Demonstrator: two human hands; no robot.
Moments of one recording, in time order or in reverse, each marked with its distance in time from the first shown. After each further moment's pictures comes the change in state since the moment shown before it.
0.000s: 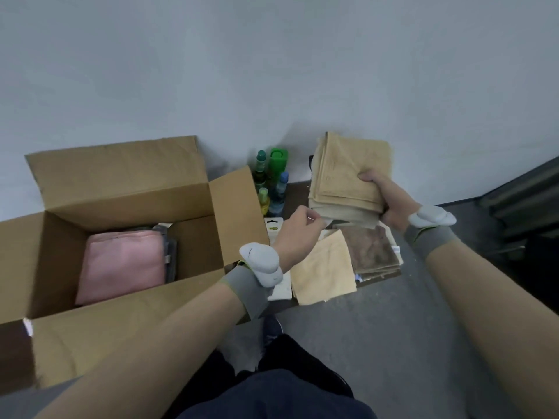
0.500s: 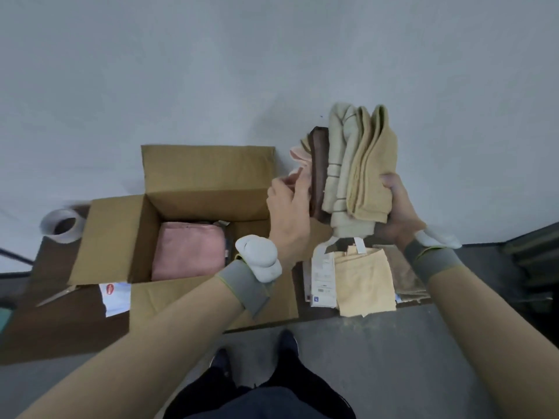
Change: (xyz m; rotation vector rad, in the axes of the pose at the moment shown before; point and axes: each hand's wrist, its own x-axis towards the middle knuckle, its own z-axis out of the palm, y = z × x) left_hand -0.085 0.000 -0.147 -0.427 0.483 0.230; right_hand -0.115 0.017 0.149 0.196 -0.633 -0.189
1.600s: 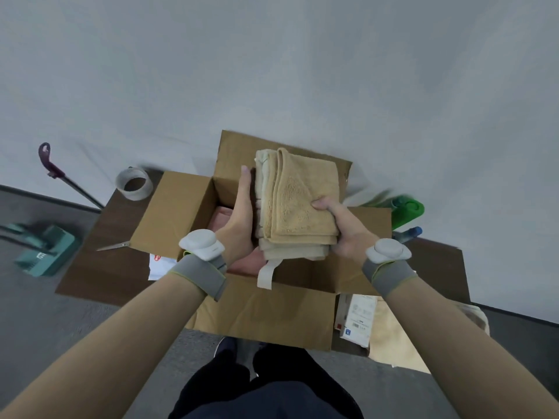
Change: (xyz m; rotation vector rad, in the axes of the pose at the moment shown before) left_hand 0.053 -0.031 -0.169 -0.501 0.051 -0.500; right_hand 0.099 0.096 0.151 -0.308 -0.052 0.420
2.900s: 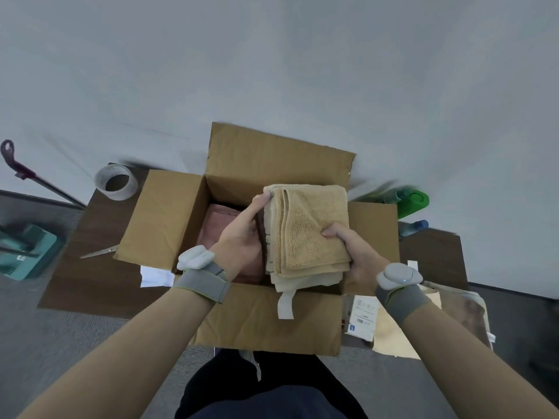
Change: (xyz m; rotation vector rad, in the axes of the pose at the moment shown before) left_hand 0.044 -0.024 -0.026 -0.286 0.023 -0.139; right_hand 0.007 0.038 -0.032 -0.109 0.126 0.118
